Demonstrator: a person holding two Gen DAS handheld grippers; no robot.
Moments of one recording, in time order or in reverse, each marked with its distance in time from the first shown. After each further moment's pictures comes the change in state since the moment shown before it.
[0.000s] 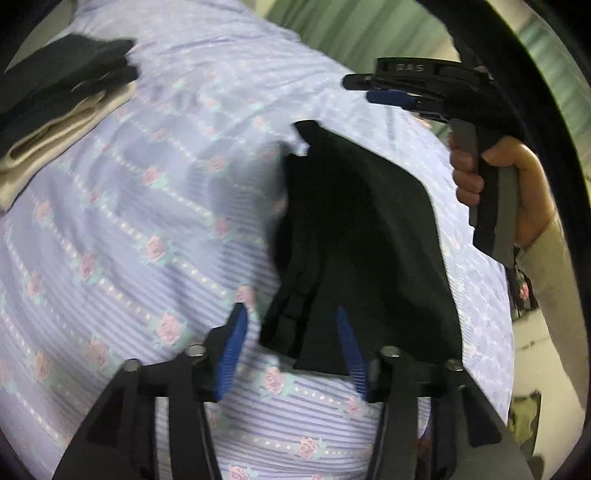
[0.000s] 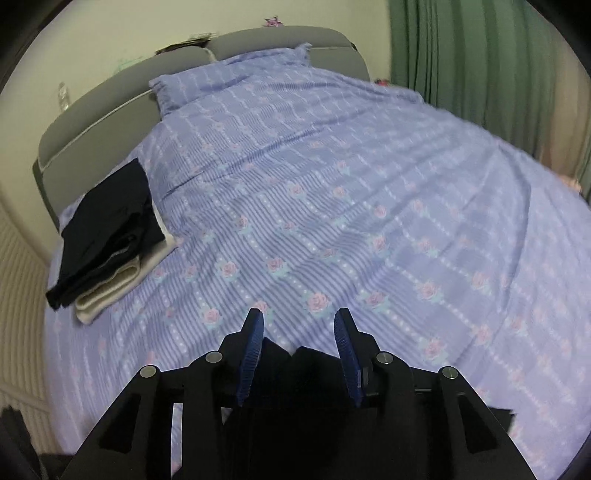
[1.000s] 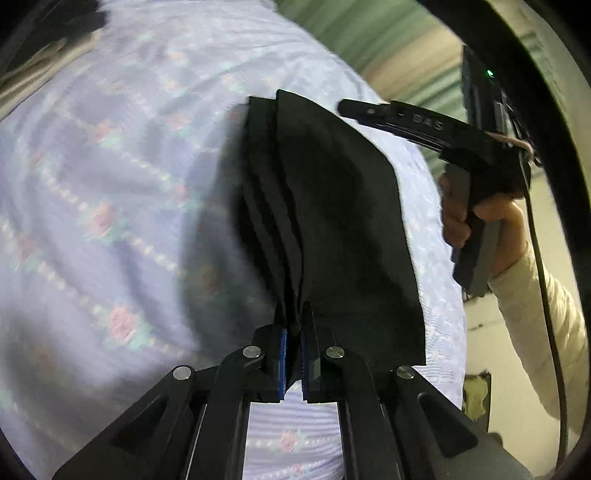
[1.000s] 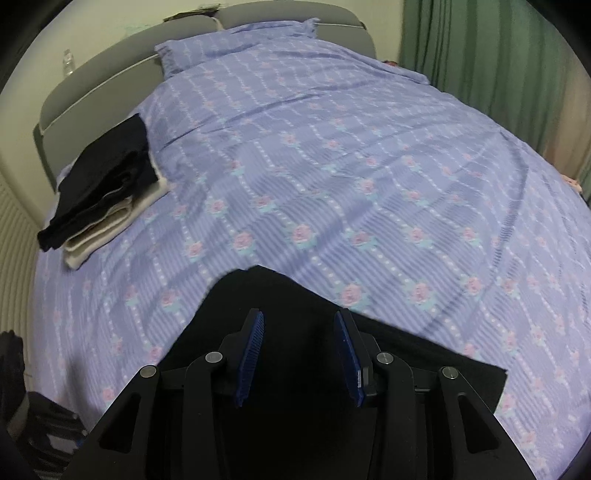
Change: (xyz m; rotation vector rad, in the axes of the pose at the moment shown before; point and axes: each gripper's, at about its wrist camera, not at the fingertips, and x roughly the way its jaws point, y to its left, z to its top) left arm 0.030 0.015 -0.004 -0.072 0.142 -0.209; right arm 0.006 -0.009 -0.049 -0.049 0.103 0.004
